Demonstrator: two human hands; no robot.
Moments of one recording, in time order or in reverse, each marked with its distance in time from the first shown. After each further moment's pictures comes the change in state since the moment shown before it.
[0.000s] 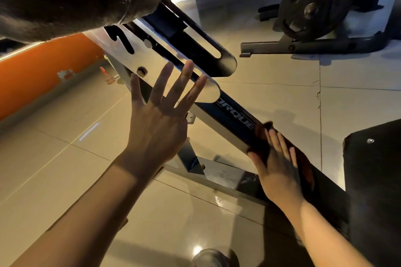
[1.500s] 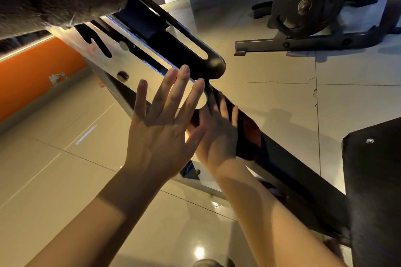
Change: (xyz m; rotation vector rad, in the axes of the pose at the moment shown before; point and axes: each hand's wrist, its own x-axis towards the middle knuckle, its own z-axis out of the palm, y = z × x) left_hand 0.009 0.029 0.010 0.038 0.084 0.004; right_hand 0.069 -0.125 -0.017 -0.065 0.086 -0.155
